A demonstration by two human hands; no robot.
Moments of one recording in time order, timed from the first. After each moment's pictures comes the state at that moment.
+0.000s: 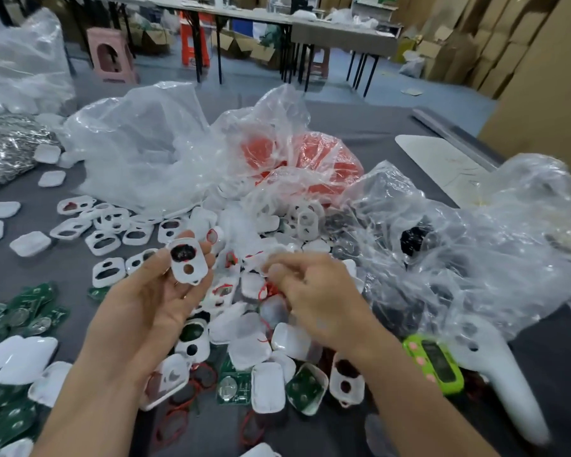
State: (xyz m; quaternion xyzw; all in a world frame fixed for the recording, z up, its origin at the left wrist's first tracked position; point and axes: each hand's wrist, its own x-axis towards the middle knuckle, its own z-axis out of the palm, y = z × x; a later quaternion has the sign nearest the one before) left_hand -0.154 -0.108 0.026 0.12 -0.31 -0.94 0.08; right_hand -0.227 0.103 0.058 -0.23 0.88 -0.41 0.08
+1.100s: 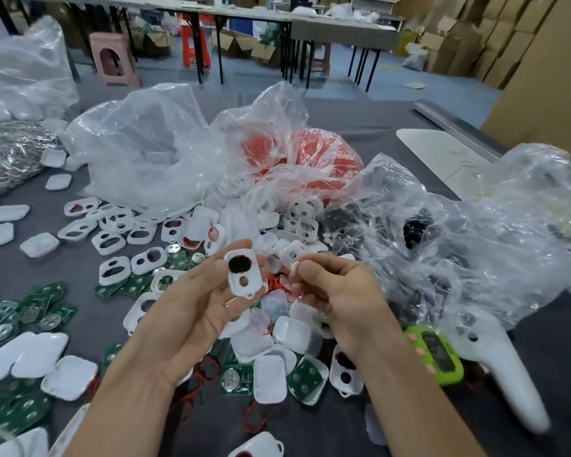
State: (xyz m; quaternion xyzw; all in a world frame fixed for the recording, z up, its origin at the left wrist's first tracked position) left_hand -0.171 -0.066 0.030 0.13 -0.40 -0.91 0.00; right_hand -0.220 0.121 0.053 -0.01 0.61 -0.77 0.20
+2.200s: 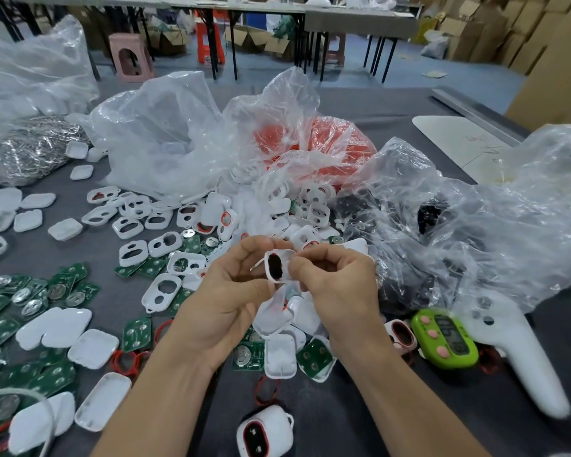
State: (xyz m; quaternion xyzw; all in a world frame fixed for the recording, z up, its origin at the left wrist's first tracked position) left_hand -0.152 -0.039 0.030 -0.01 -0.44 -0.90 0.03; right_hand -0.198 0.102 0.035 -0.05 0.72 -0.69 0.03
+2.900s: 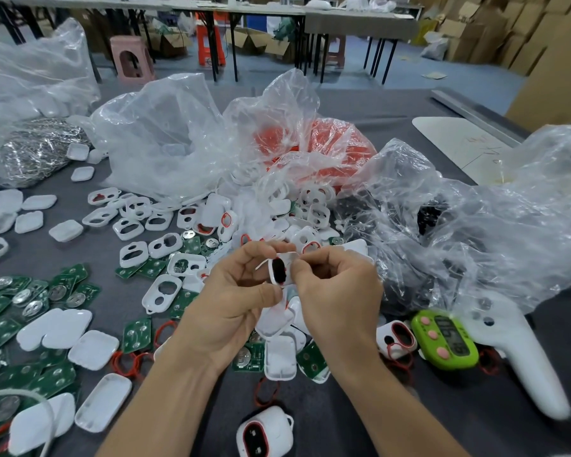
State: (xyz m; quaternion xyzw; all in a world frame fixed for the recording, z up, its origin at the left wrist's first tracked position) left_hand -0.154 -0.035 0.023 -0.02 -0.46 -0.89 0.04; right_hand -0.186 0.095 0.037 -0.04 0.81 -0.57 -0.12
